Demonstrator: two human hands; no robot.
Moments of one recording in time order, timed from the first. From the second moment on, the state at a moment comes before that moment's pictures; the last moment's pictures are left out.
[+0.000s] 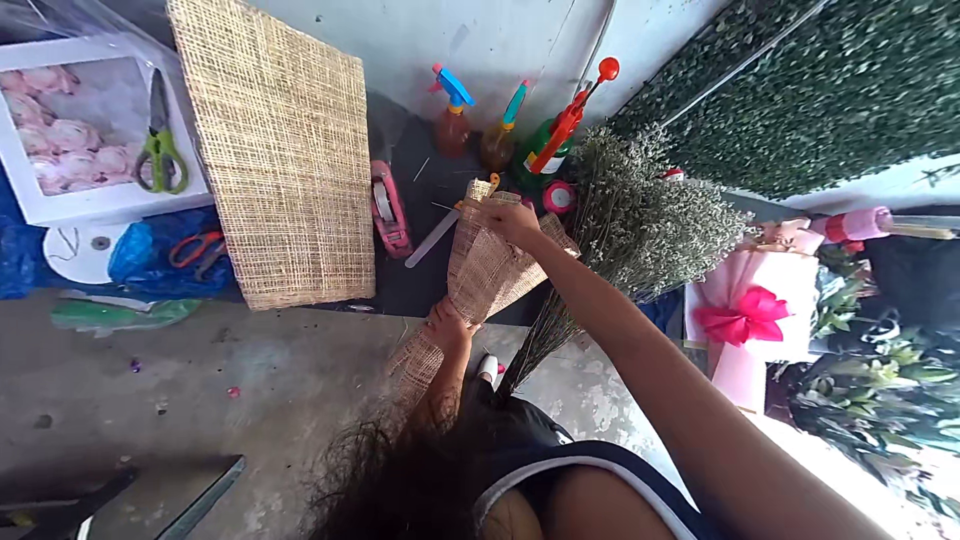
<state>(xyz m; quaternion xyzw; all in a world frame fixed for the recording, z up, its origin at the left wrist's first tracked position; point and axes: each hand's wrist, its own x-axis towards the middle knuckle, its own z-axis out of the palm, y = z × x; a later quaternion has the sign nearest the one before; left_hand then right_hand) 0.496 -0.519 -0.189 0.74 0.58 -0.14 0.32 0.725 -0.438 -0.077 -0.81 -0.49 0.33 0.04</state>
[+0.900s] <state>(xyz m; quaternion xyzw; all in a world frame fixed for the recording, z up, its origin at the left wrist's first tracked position) 0.497 -0.509 -0.192 0.74 0.57 -0.16 0.32 0.694 -0.576 -0.106 -0.83 -0.23 0.30 0.42</state>
